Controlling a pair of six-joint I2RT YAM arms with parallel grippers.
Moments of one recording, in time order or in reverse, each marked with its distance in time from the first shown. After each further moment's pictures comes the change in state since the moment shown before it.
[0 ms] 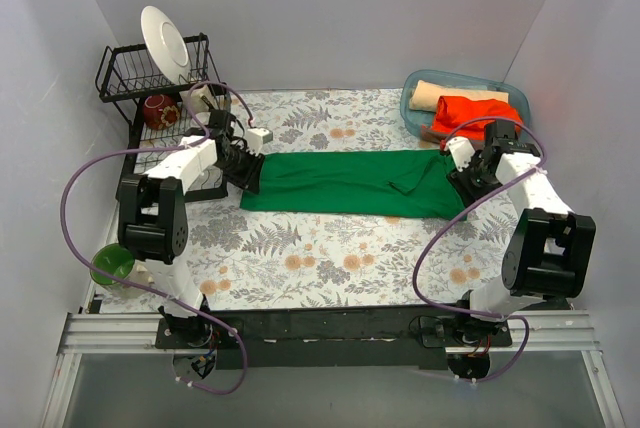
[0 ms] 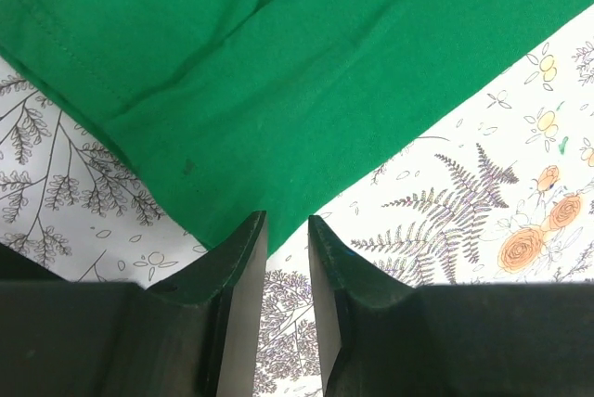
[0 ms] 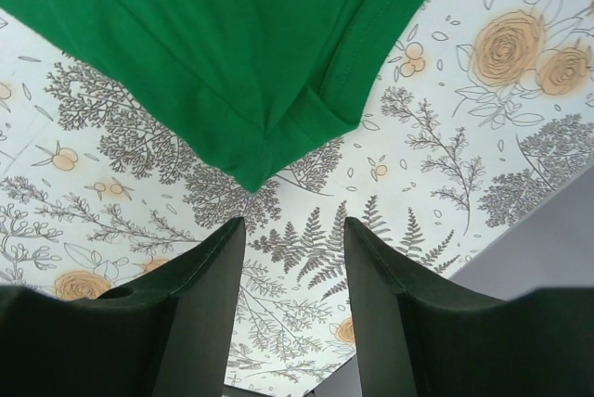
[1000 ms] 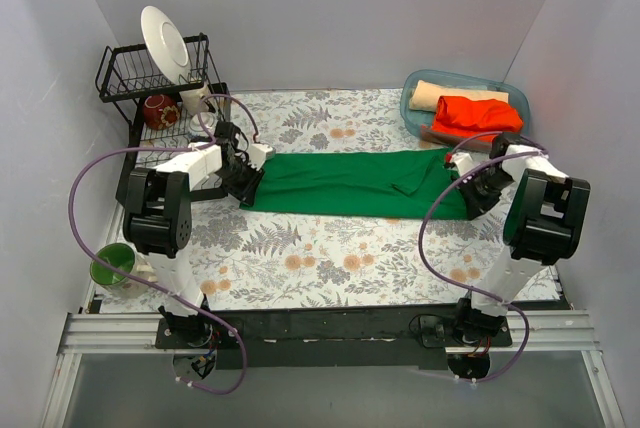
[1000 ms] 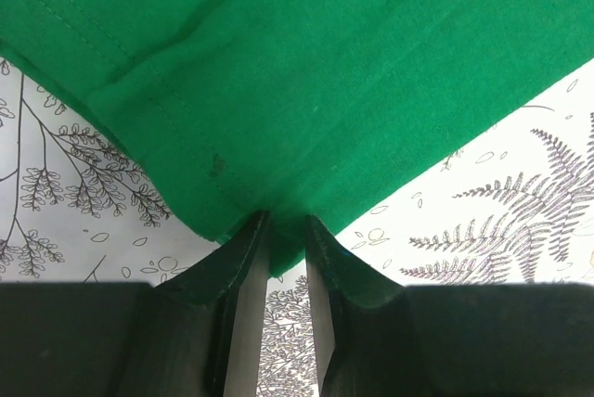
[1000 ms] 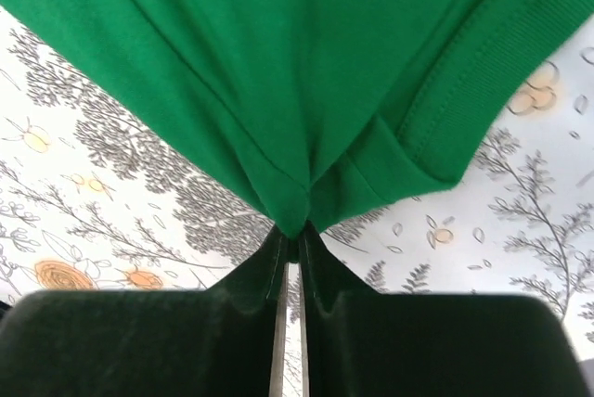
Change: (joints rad) left arm -0.008 0.062 -0.066 0.030 -0.114 0.090; right arm -0.111 0.259 0.044 -0.080 -0.152 -0.172
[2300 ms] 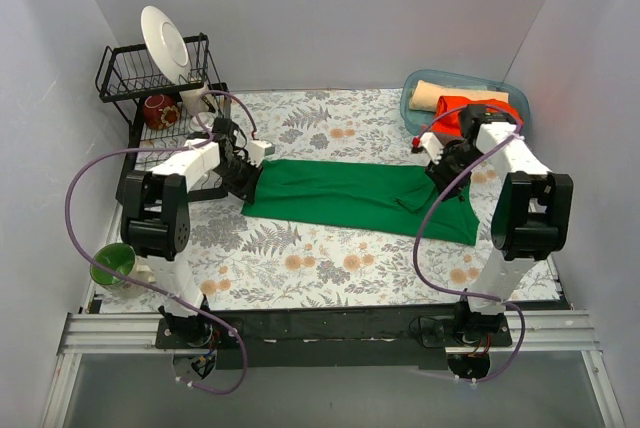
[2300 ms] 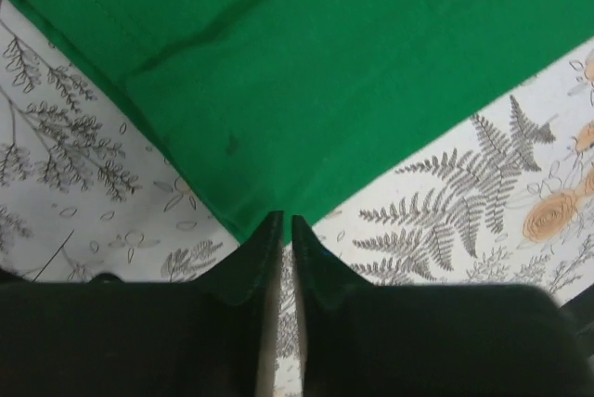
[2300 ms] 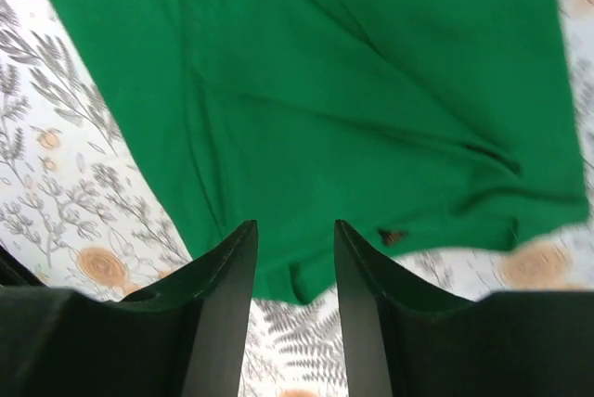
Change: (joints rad) left arm -0.003 -0.062 0.022 -0.091 0.072 -0.021; right arm 0.182 0.001 0.271 -0.221 -0.075 -0.127
